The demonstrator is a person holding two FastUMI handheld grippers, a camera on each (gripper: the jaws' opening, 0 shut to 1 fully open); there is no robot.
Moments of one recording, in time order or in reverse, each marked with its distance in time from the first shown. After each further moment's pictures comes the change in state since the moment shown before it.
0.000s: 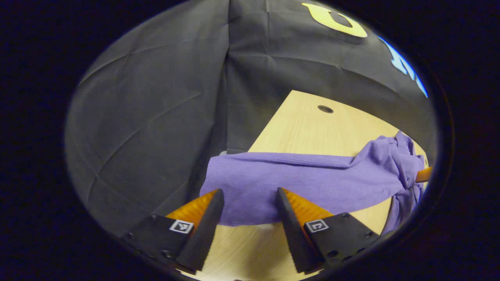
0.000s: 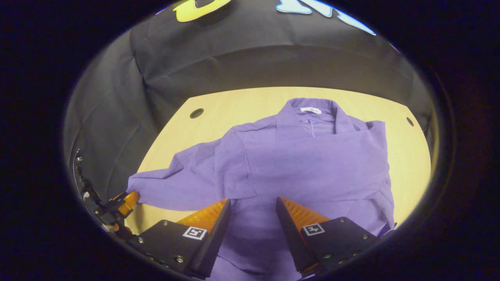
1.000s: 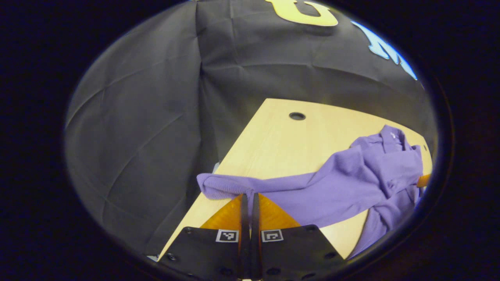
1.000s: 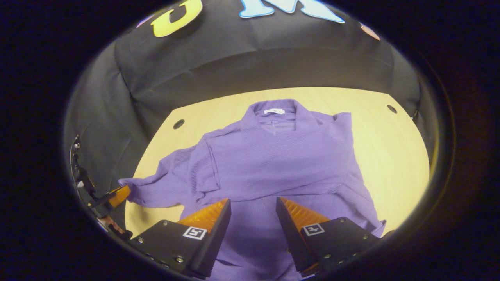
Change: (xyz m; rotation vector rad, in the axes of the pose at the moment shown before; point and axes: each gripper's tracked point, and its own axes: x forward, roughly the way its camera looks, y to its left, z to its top) left arm -0.028 -0.104 0.059 0.146 -0.050 -0.024; right arm -0.038 -0.070 -0.003 0.104 -0.048 -0.048
